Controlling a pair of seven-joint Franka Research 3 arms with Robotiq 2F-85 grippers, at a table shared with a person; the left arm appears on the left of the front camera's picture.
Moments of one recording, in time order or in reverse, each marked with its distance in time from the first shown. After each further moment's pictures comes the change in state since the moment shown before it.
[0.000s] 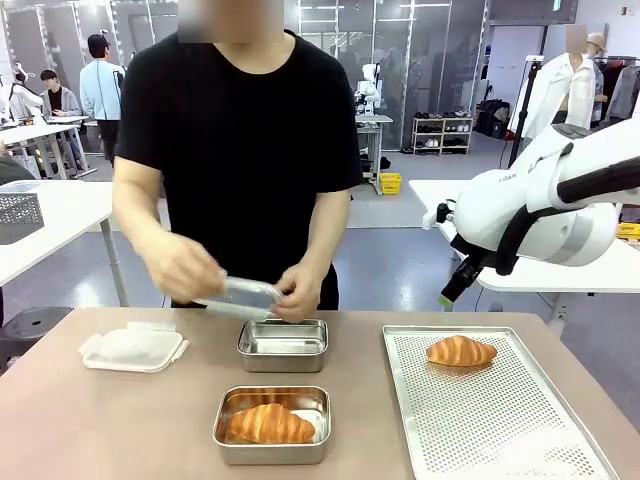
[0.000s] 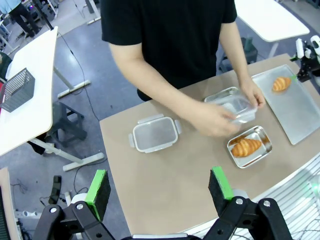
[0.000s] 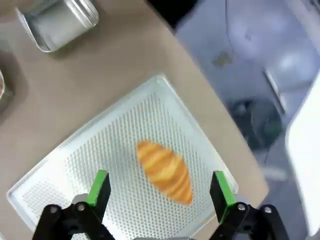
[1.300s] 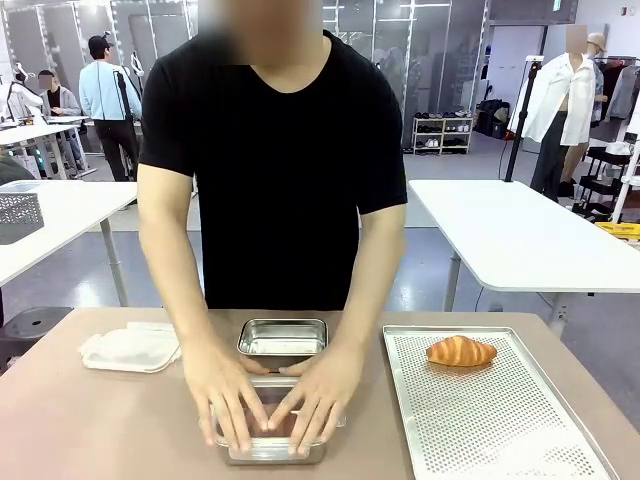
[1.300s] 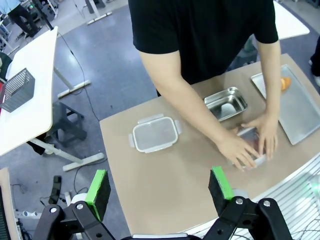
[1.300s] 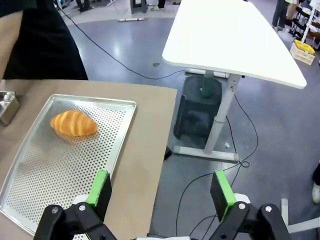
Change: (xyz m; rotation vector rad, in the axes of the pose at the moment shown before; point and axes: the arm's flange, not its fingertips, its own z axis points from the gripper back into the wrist) left arm 0.000 0.000 0.000 0.000 0.000 0.000; right arm -0.347 -0.038 0.151 -0.309 -0.416 -0.729
